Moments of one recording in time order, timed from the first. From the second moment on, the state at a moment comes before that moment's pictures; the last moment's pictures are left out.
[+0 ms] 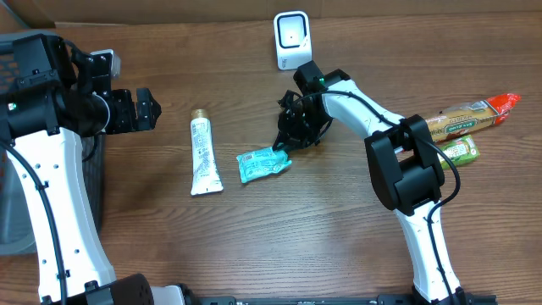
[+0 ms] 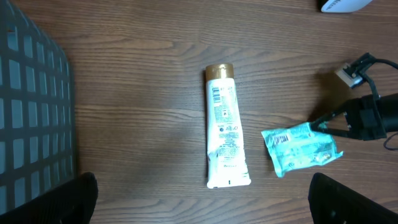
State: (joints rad) left arm 0.29 1.55 1.77 -1.33 0.23 0.14; right arm 0.46 2.43 1.89 -0.97 -0.72 0.30
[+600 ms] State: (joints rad) left arm 0.29 1.55 1.77 -1.33 0.23 0.14; right arm 0.43 2.33 1.89 -0.93 -0.86 0.14
